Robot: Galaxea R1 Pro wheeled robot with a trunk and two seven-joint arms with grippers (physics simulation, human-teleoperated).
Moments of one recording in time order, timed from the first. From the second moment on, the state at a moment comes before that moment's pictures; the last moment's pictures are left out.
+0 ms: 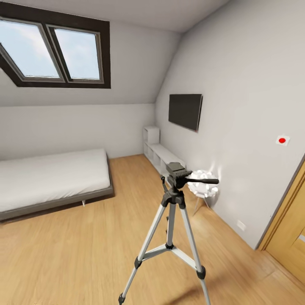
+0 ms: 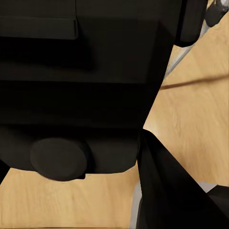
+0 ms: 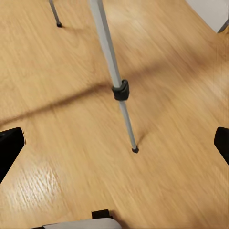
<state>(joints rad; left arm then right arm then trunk) -0.11 0.09 -2.06 -0.22 1.98 -0.72 0.38 0.13 0.04 0.02 -0.46 0.01 -0.57 -0.23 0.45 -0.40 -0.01</state>
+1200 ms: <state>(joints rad) -0.11 0.09 -2.11 -0.23 2.05 -0.76 0.39 0.09 0.06 0.03 -0.51 0.02 -0.62 -0.24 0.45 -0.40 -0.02</state>
